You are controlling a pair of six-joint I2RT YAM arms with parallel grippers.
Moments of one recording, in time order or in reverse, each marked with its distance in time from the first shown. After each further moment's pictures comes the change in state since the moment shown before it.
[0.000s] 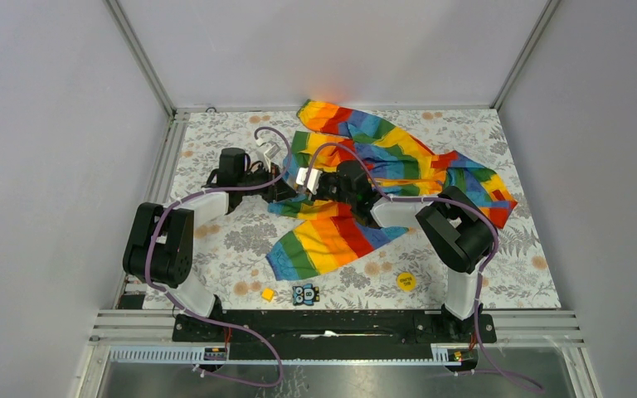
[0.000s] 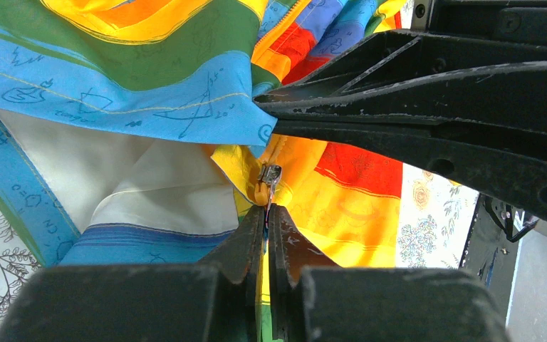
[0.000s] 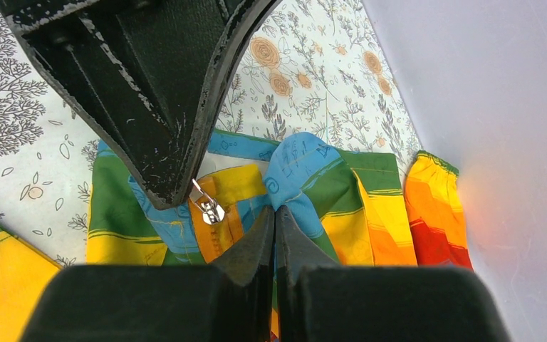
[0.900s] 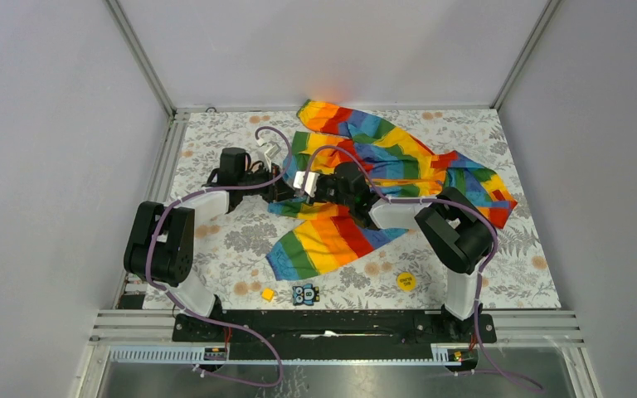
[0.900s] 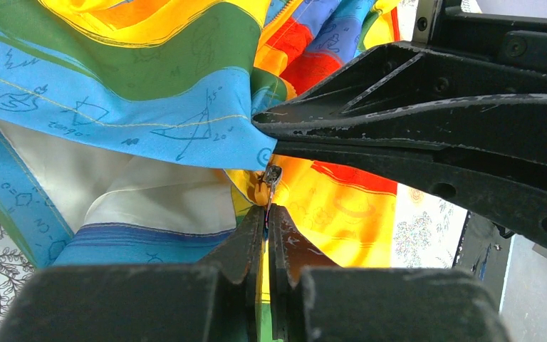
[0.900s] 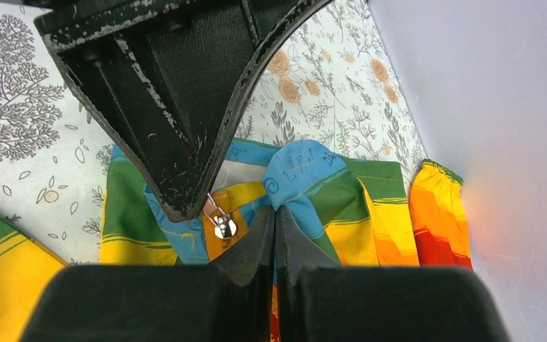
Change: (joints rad) left arm 0.000 0.010 0.012 -0.021 0.013 0.000; right arm 0.019 0.000 0.000 -0.007 0.001 -0.017
